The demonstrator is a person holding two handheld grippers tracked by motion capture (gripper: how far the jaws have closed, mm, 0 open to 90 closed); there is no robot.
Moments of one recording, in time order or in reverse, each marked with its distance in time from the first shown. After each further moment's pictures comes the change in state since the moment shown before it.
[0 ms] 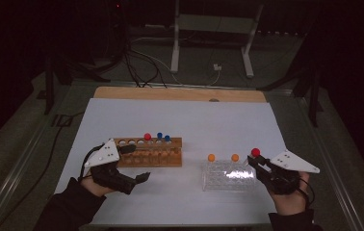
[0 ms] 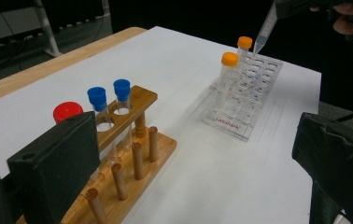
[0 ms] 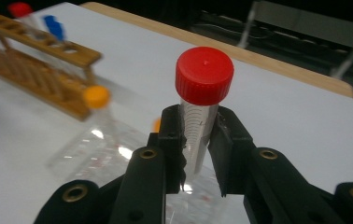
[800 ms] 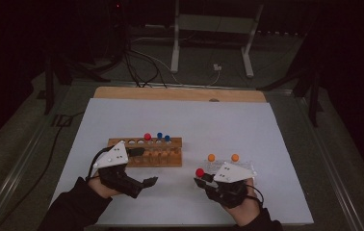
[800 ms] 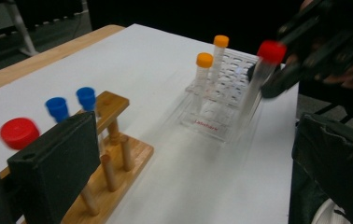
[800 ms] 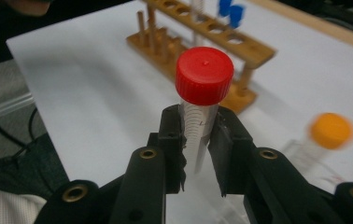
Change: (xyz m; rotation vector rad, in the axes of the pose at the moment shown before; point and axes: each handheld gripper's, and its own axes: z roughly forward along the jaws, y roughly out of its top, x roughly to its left) left arm -0.013 0.008 0.014 0.017 -0.073 0.019; right arm 0.103 0.006 0.049 0.076 0.381 -0.148
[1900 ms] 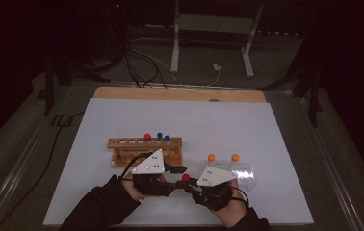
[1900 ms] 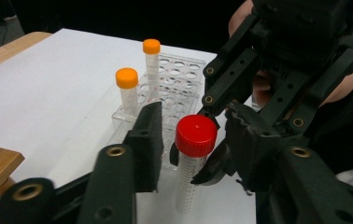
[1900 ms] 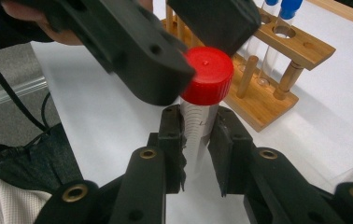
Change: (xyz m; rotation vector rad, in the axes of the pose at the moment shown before) left arm -0.034 0.016 0.065 0.029 -0.193 0.104; right arm 0.019 0.003 0.027 0.038 0.056 -0.043
